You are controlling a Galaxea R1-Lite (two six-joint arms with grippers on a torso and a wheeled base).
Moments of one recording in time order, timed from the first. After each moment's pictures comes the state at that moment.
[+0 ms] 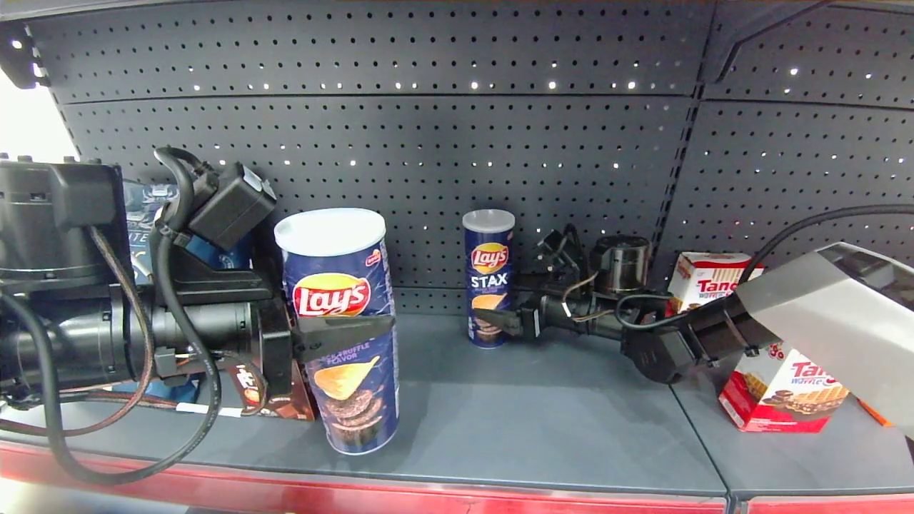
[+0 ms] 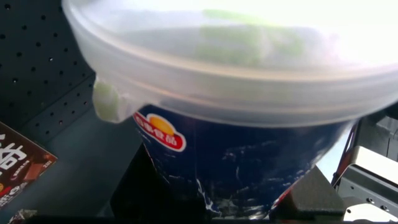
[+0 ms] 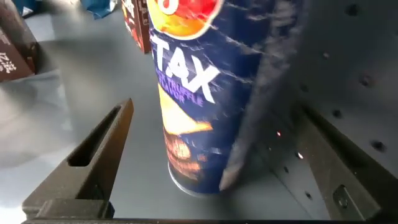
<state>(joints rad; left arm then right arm) -0.35 1.43 -0.83 -0.29 -0.63 0.15 0.47 2.25 -1.30 -0.81 0.53 -0.14</state>
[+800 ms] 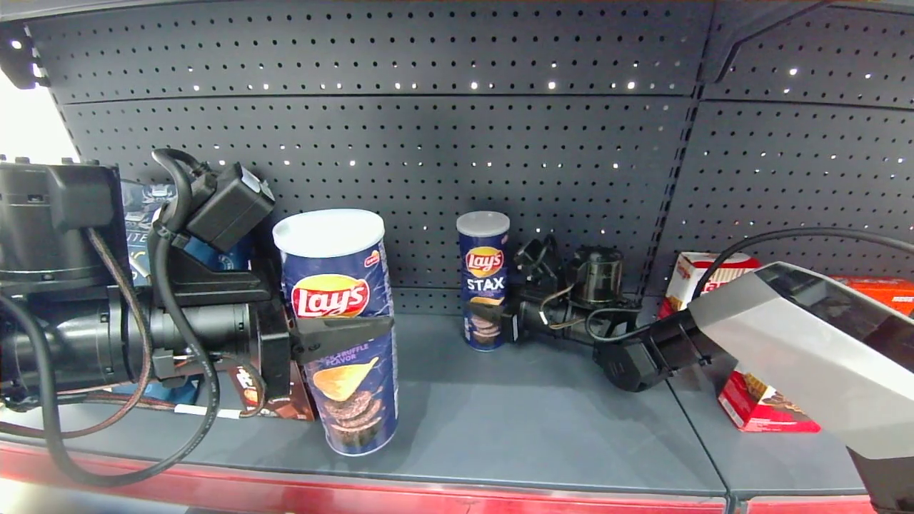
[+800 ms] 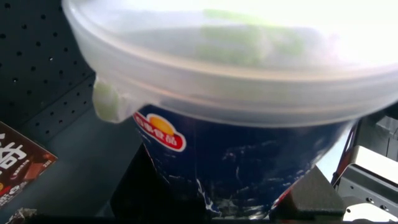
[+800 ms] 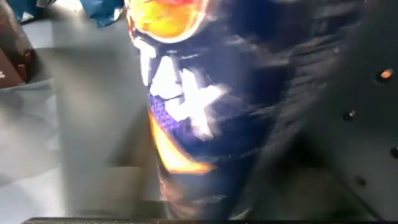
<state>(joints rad) -0.34 1.43 -0.82 -0.29 -0.63 0.15 0.50 2.36 -1.39 -0.91 0.53 -0.13</state>
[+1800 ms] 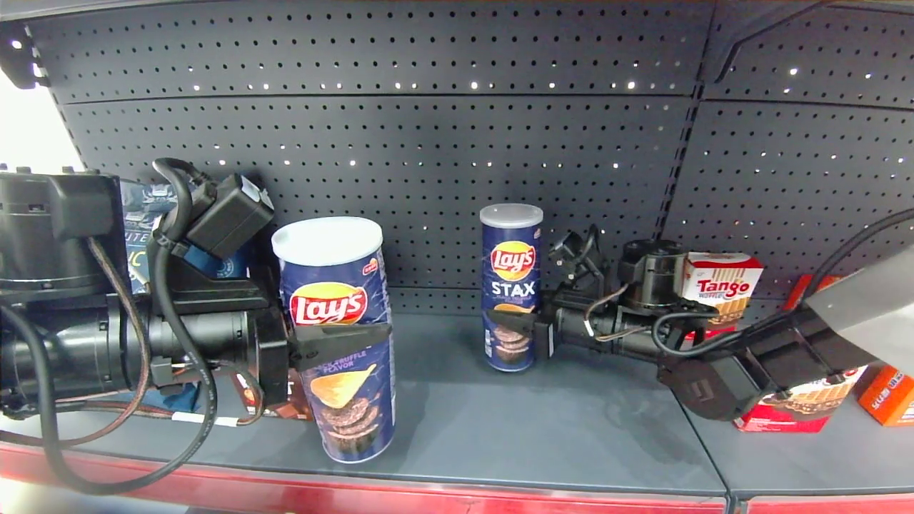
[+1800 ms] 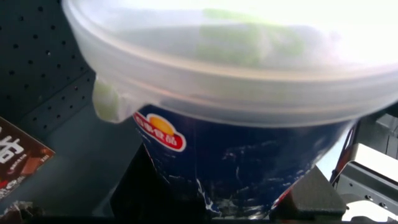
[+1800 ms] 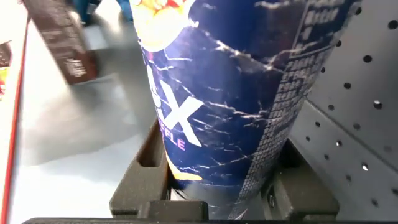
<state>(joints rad) -0.34 1.42 -0.80 -0.29 -0.63 0.15 0.53 2.05 -1.02 -0.91 0.51 -0.09</state>
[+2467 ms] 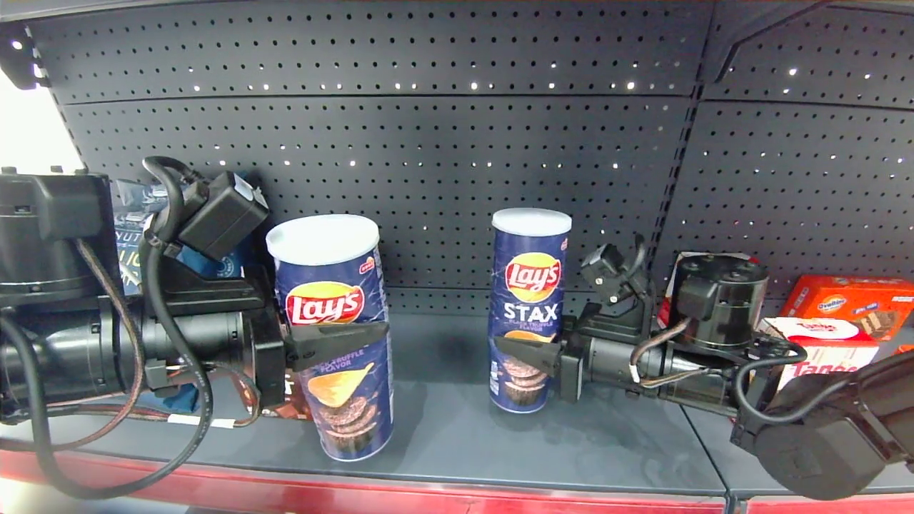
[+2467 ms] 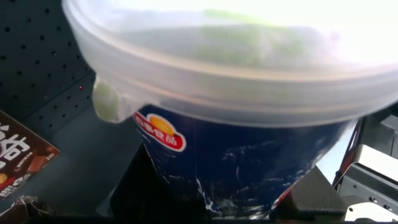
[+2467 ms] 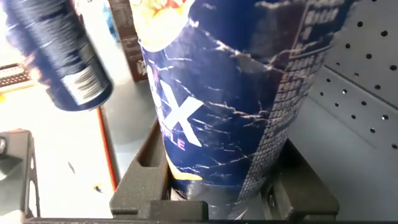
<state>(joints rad) -0.35 1.40 -0.79 -0.30 -0.61 0.15 0.62 1.83 -0.75 -0.99 0.45 0.00</state>
